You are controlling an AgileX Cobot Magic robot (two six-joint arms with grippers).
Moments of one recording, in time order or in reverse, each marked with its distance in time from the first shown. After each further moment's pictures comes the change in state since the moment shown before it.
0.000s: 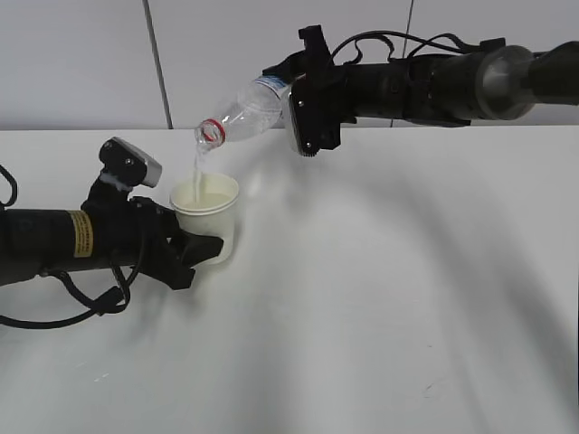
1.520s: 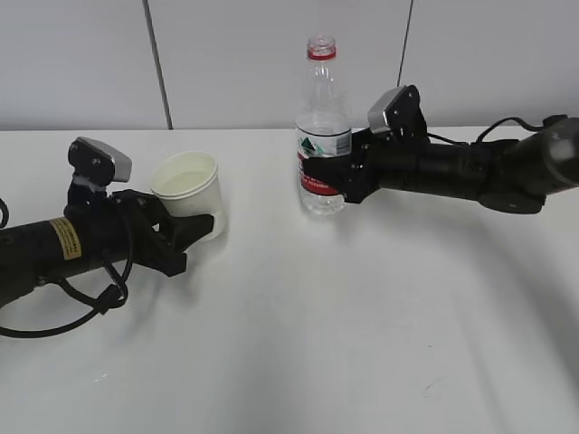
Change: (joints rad) left arm 0.045 0.072 0.055 -0.209 -0.274 0.179; right arm -0.171 0.000 0.401 0.136 -0.482 1.090
